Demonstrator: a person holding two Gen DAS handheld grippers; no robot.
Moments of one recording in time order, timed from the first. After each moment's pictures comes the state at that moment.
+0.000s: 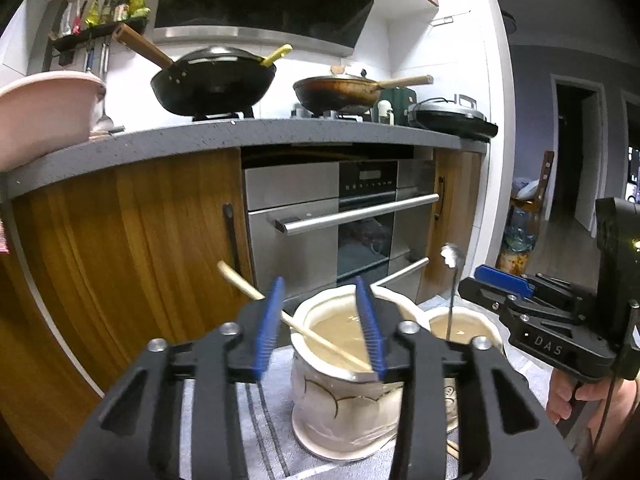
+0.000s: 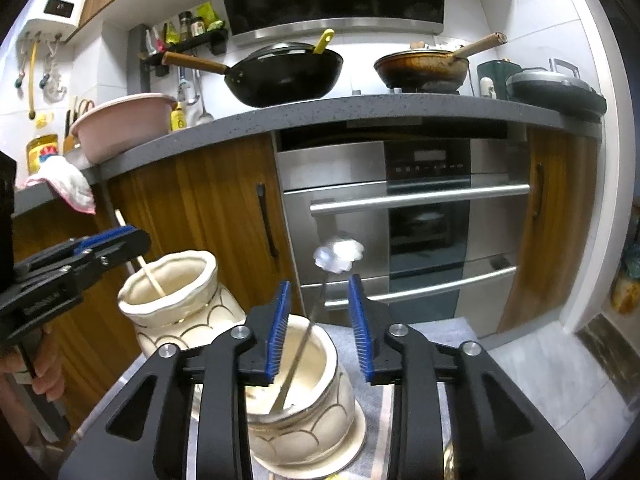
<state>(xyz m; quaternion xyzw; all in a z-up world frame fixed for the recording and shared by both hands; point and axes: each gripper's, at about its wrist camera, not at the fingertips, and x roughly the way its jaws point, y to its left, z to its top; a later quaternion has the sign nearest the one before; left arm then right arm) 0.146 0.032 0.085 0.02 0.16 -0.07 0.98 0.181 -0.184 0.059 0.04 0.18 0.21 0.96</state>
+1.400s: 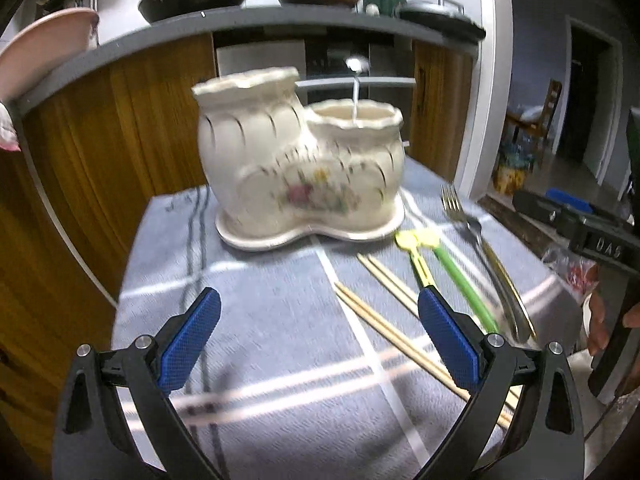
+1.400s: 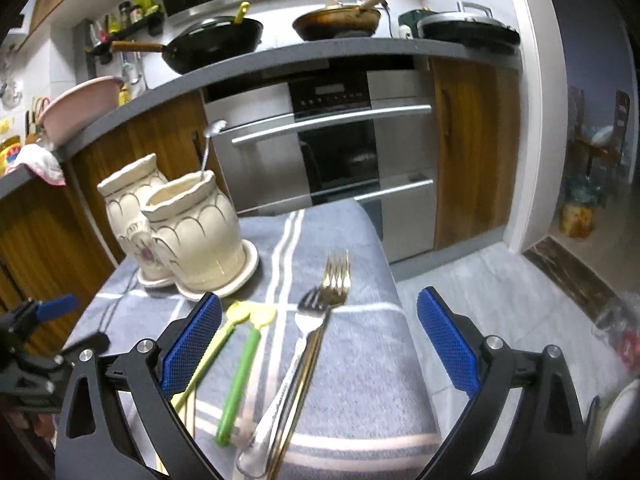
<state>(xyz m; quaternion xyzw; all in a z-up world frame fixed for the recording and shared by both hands) 0.050 -0.043 -0.013 0.04 0.33 -0.05 0.94 0.085 -0.285 -0.001 0.07 0.27 0.12 0.95</state>
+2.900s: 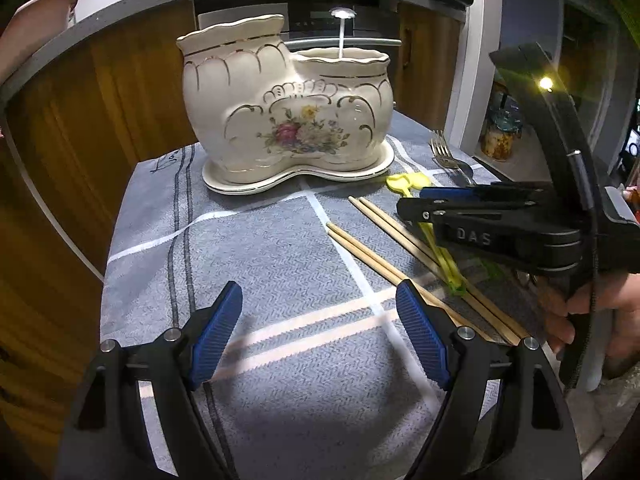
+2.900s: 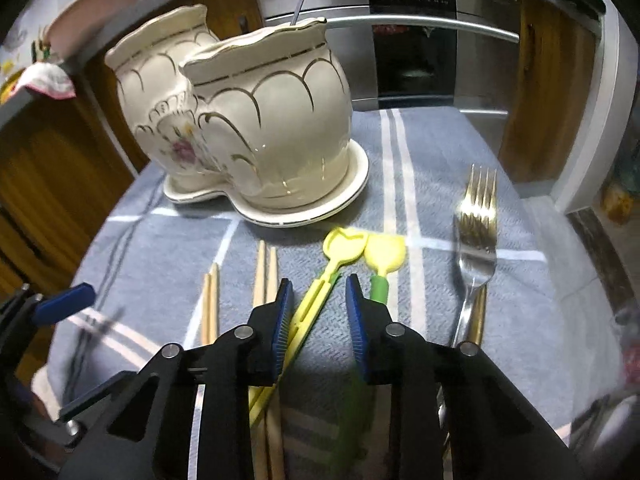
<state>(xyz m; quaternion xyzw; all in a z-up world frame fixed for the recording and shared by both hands) 0.039 -0.037 -0.027 0.06 0.39 -0.08 0.92 0.126 -0.178 -0.043 0.00 0.42 0.18 0.89</state>
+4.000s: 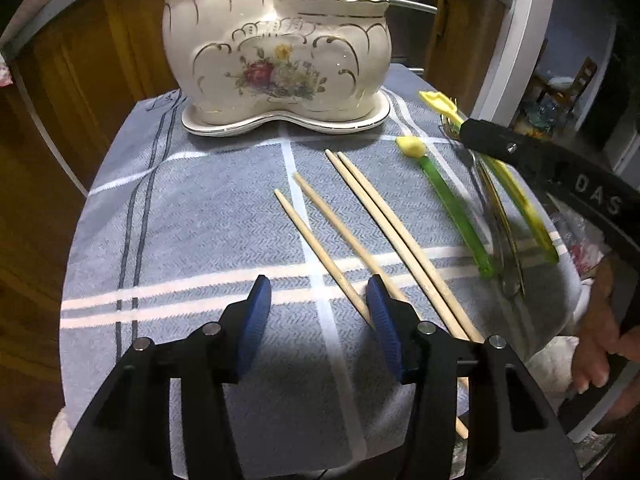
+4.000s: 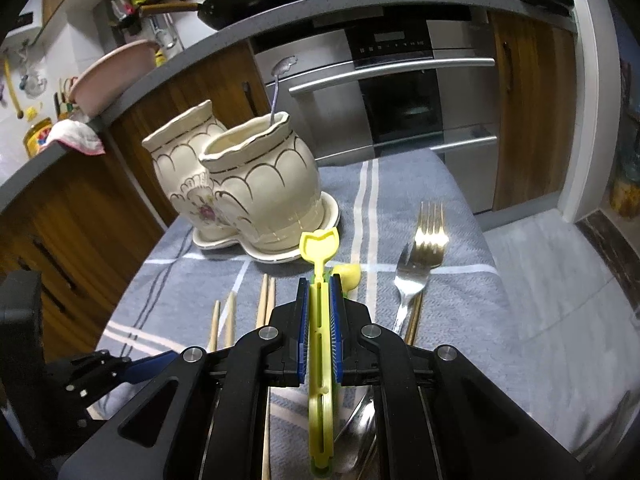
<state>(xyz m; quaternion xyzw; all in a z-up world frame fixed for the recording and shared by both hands) 0.049 -0.080 -0.044 0.01 0.47 -0.01 0.88 0.092 -0.238 -0.007 0.08 0.34 0.22 0.91</state>
